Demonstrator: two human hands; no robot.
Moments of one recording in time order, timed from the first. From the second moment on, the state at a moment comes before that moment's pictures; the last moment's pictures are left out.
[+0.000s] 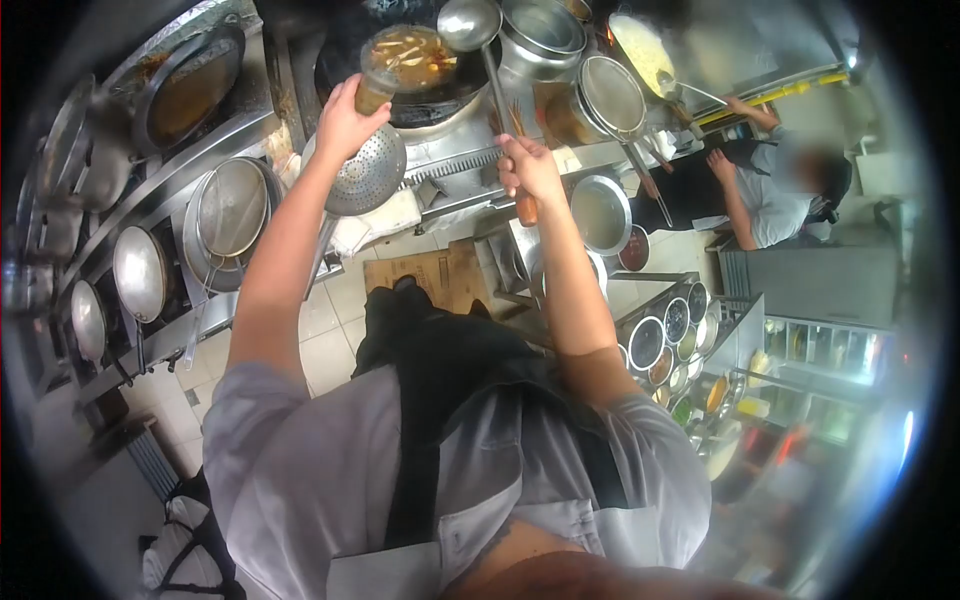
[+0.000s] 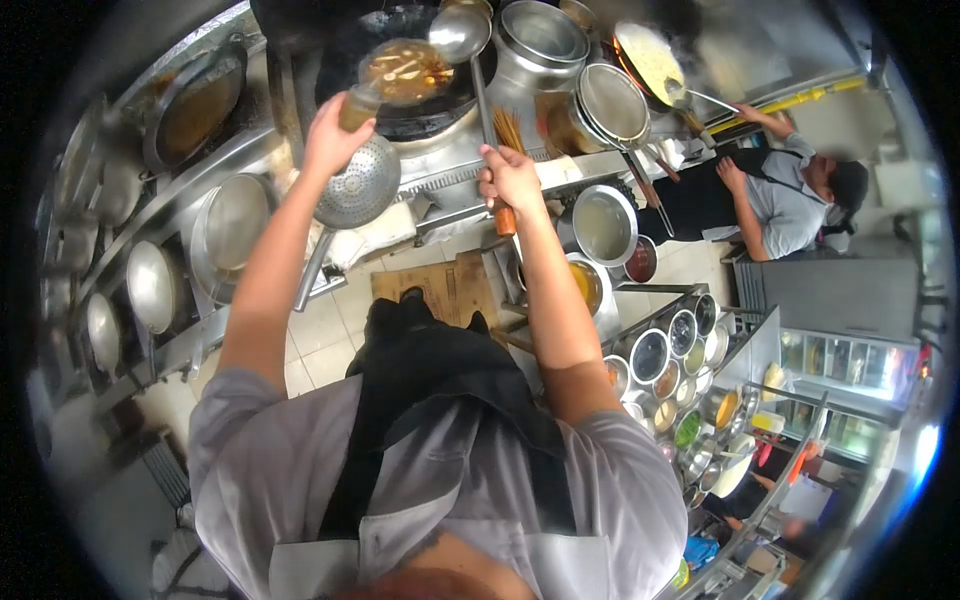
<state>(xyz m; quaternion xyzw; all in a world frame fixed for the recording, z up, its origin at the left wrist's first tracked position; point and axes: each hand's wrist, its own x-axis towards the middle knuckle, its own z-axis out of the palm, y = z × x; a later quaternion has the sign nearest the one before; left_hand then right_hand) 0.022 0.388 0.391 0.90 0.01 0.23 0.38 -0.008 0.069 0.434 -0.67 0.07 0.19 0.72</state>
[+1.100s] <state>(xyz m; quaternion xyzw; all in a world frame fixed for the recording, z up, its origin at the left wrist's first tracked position) 0.127 0.383 0.394 0.99 -0.02 0.00 0.17 -0.016 0.104 0.451 -0.48 0.16 0.30 0.81</state>
